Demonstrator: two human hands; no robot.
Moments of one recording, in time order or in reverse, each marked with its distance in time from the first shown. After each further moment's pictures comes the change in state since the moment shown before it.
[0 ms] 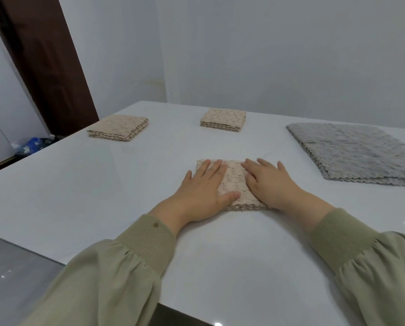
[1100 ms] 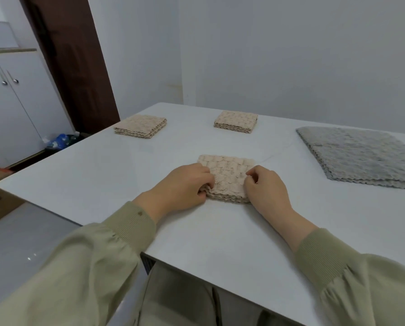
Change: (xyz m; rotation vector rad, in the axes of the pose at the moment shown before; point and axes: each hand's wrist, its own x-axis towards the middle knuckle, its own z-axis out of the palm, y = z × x) left_hand -0.051 -0.035 -0.024 0.140 0.315 0.312; right_hand -0.041 -0.043 0.008 0.479 0.357 0.128
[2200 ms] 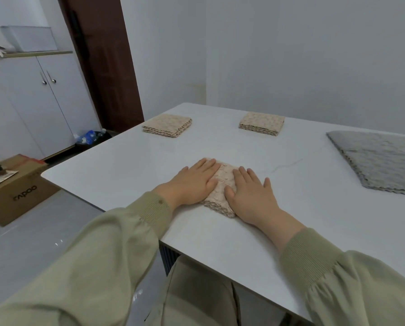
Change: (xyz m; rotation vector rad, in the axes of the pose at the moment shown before) left_hand -0.014 -0.038 0.003 0.000 -0.341 -0.414; right_hand -0.007 -0.044 0.054 -0.409 -0.377 -0.211
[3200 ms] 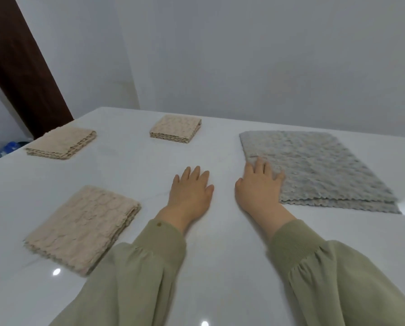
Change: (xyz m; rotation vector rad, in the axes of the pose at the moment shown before) left_hand 0.160 0.205 0.030 -0.051 0.091 -0.090; right_hand 0.032 0.241 -0.064 -0.195 0.096 0.425
